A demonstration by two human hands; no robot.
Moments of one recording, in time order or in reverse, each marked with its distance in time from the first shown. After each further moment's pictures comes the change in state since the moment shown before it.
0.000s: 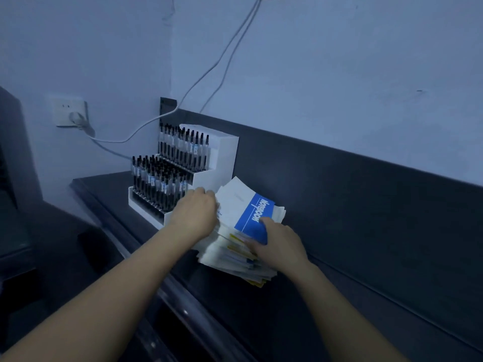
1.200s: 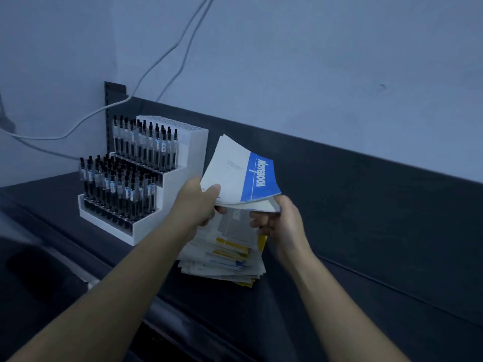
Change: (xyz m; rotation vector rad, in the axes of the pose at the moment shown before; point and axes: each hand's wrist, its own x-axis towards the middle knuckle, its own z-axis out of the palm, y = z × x) left_hand 0.021 0.017 -0.019 -1.336 -0.165 -0.270; right_hand 0.005 -0.019 -0.024 1.296 0.313 0.254
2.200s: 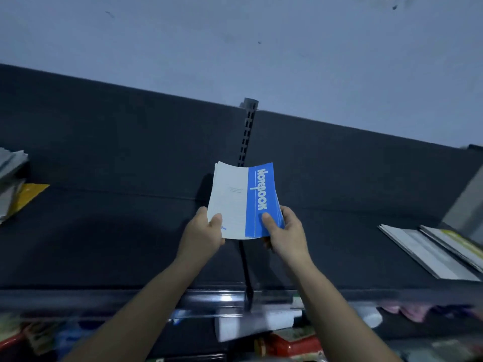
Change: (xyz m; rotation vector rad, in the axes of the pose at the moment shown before) left_hand -0.300 -0.006 0.375 0.055 -0.529 0.074; right_hand -0.290 -0.029 -0.403 -0.393 0.679 0.003
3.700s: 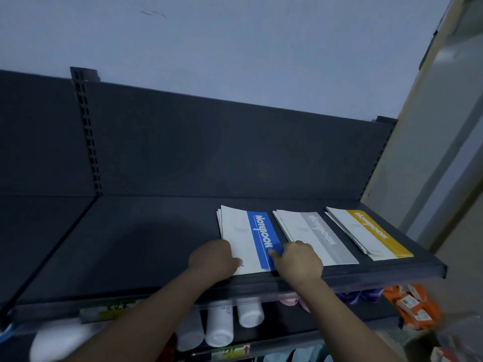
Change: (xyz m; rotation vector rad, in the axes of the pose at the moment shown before) left_hand -0.026 0.059 0.378 0.968 -0.412 0.009; right_hand 0.093 0.147 -0.360 -1.223 -0.009 0.144
